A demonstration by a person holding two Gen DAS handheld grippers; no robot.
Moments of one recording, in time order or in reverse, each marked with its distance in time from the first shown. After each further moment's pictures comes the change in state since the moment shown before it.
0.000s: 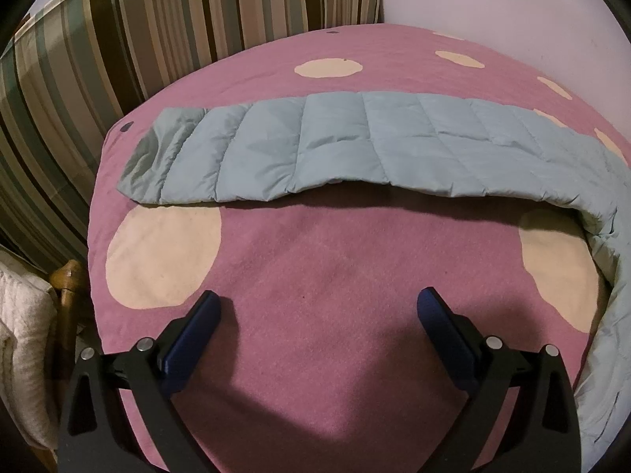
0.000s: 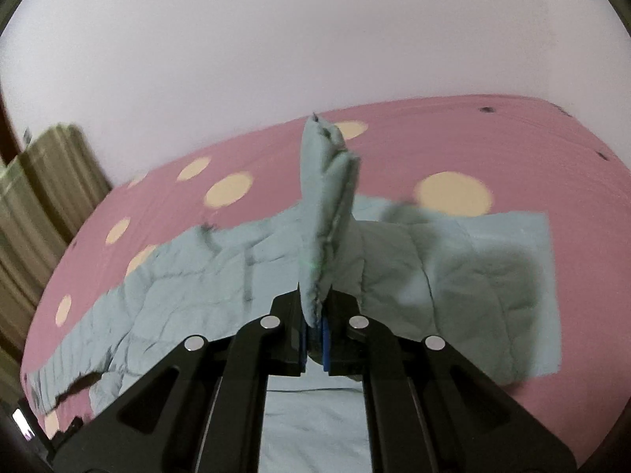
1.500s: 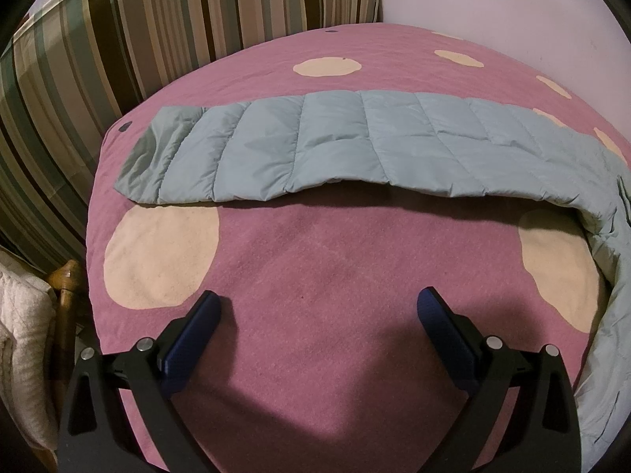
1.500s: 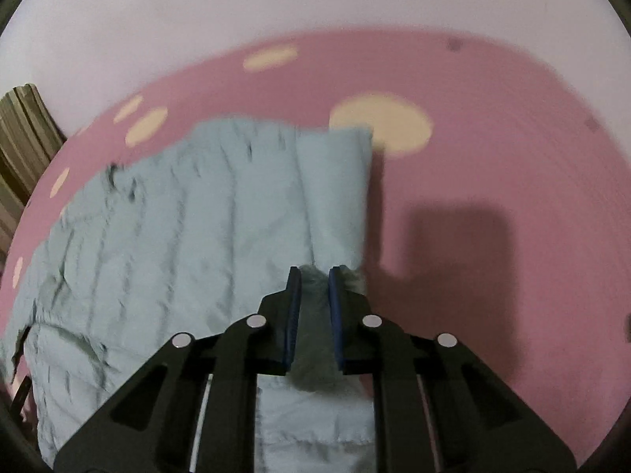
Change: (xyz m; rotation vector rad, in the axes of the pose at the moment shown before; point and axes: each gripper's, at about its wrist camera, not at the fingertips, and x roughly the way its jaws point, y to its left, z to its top) left arm 0.003 0.000 0.000 0.000 0.002 -0.002; right arm 0.057 -0.107 -0.016 -0.002 0.257 -0.109
